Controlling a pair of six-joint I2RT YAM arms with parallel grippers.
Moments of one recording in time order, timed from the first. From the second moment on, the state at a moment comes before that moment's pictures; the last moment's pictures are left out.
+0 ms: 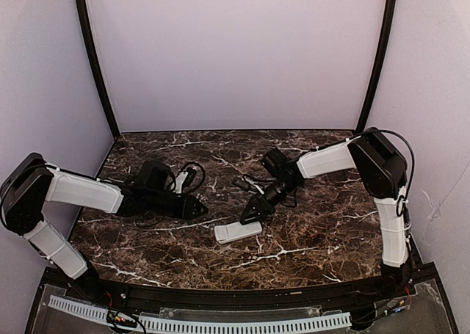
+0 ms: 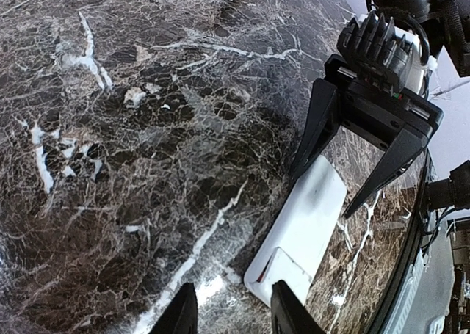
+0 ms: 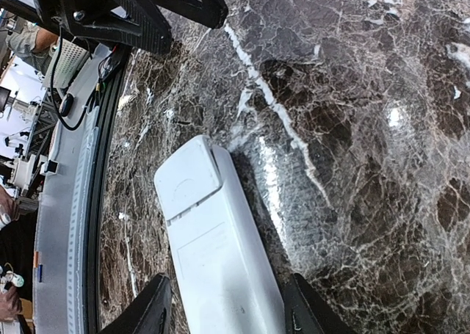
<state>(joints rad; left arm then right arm) -0.66 1.53 0.66 0.14 0.38 -0.46 0.69 2.16 1.39 -0.46 -0.99 -0.34</state>
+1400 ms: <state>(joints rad) -0.71 1.73 0.75 0.19 0.46 -0.46 0.73 2.12 1.35 -0.45 -0.96 -0.25</state>
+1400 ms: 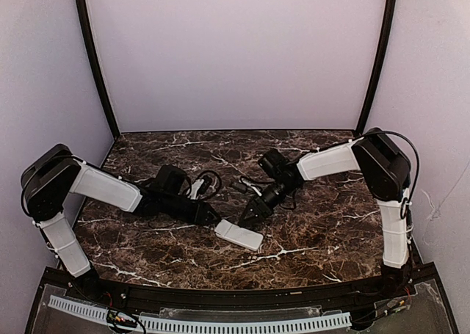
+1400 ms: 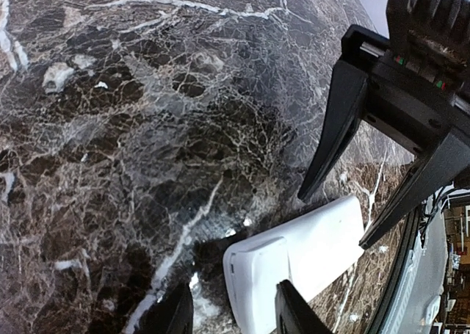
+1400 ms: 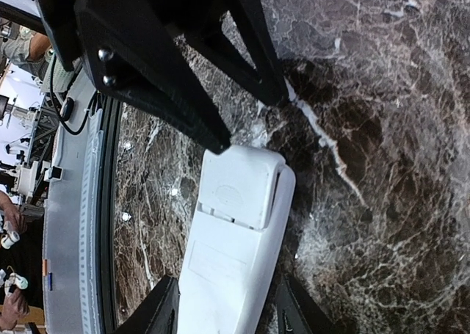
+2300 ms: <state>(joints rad) -0.74 1.73 0.75 0.19 0.46 -0.45 0.74 2.15 1.37 -0.37 -0.95 -0.18</state>
